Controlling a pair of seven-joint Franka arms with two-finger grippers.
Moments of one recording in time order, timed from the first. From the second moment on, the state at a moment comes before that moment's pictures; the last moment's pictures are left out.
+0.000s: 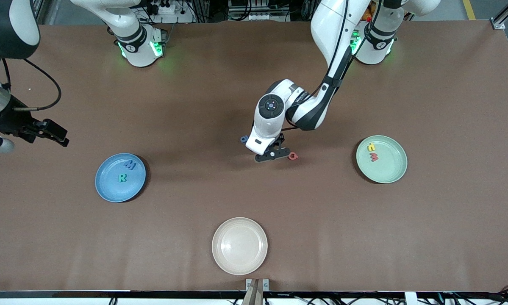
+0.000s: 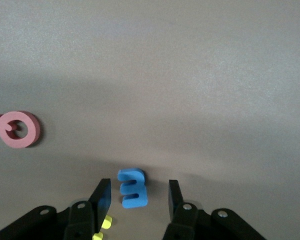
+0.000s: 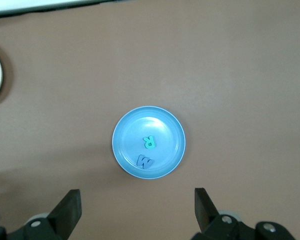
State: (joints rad) left arm -0.88 0.72 0.09 -1.64 -0.16 2.39 -0.93; right arm 0.01 0.00 -0.01 -1.73 -0.01 1.86 0.13
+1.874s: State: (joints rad) left arm -0.71 0.60 0.07 -1.60 -0.16 2.10 -0.69; right arm 0.05 -0.01 0.01 -1.71 0.00 1.79 0.09
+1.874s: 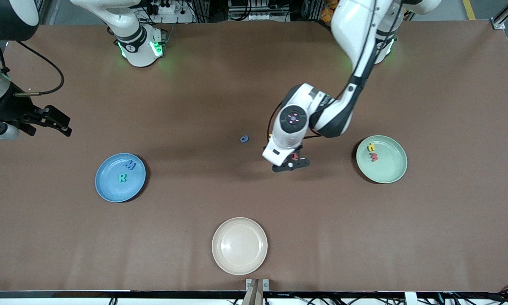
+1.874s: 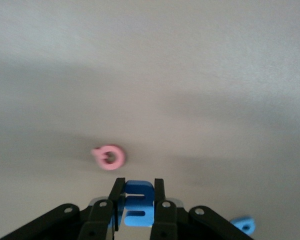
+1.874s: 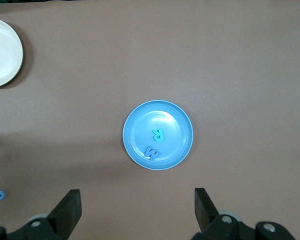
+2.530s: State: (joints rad) left arm -0.30 0.41 0.05 -1.73 -0.09 1.83 -0.06; right arm 0.23 0.14 0.23 -1.71 0.00 1.87 0.56
